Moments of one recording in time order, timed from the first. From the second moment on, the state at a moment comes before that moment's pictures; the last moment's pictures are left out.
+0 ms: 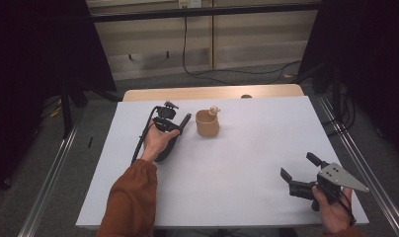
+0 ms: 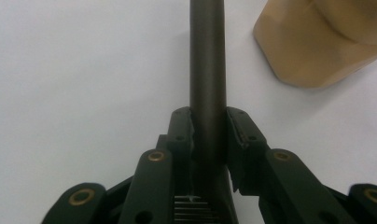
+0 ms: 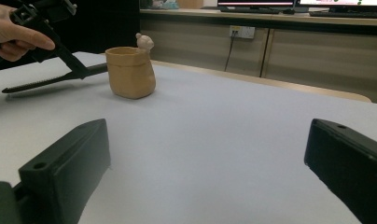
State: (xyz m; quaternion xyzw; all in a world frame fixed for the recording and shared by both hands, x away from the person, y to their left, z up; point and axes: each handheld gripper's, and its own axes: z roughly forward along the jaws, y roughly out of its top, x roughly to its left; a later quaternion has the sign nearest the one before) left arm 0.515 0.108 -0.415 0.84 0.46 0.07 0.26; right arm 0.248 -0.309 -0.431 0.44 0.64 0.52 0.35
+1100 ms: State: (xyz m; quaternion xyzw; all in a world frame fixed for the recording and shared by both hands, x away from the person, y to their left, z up) left arm 0.476 0.143 -0.383 0.83 0.42 0.10 0.36; right arm 0.248 -0.309 -0.431 0.44 0.64 0.52 0.35
